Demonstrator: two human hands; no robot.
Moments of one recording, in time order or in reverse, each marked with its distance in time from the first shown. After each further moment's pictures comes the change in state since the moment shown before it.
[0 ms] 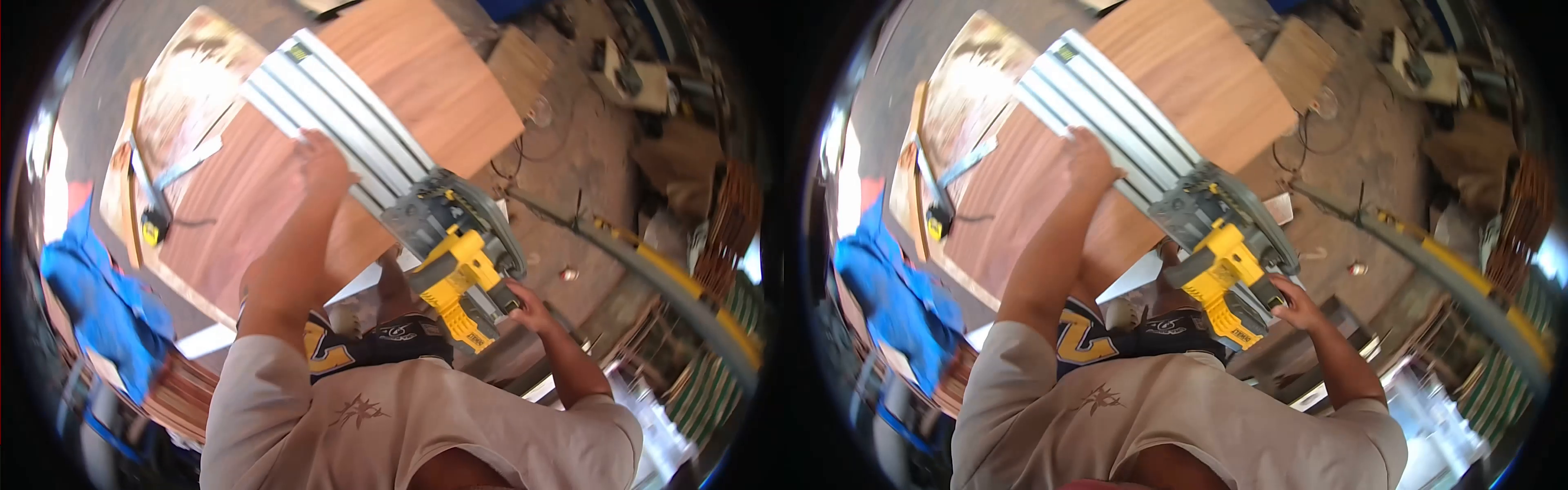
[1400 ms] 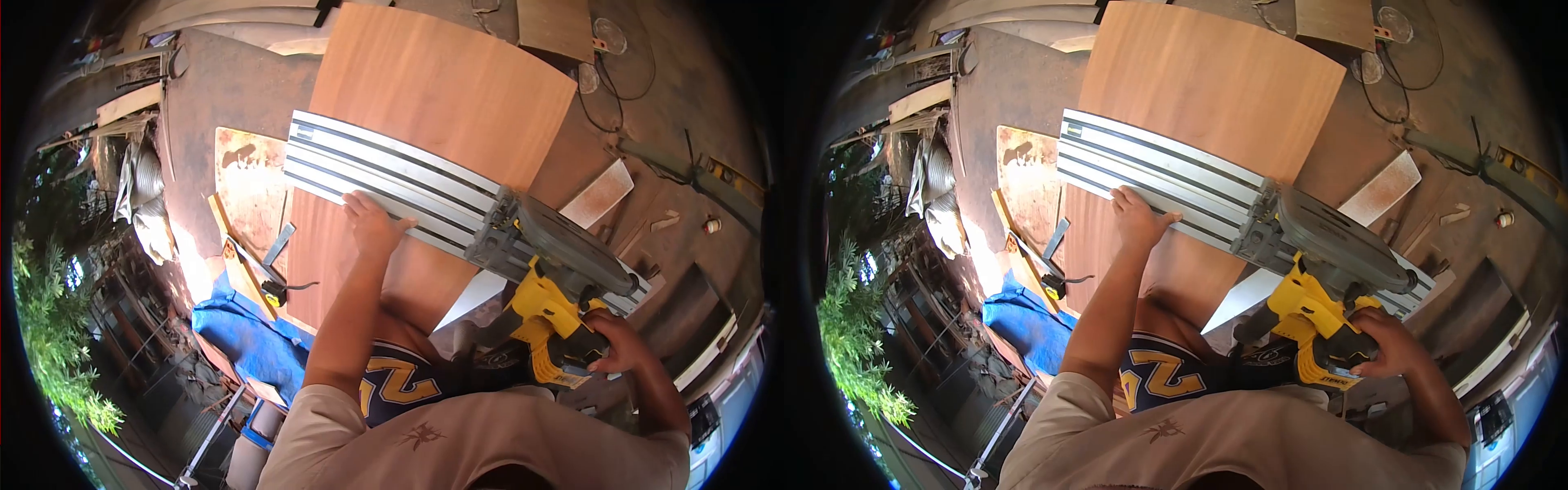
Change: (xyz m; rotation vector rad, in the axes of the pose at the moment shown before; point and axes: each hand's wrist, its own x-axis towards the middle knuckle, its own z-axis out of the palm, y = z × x) left_hand 0.023 -0.015 0.022 0.164 0.155 0.058; right_hand 0.020 0.004 -0.006 -0.015 -0.037 -0.117
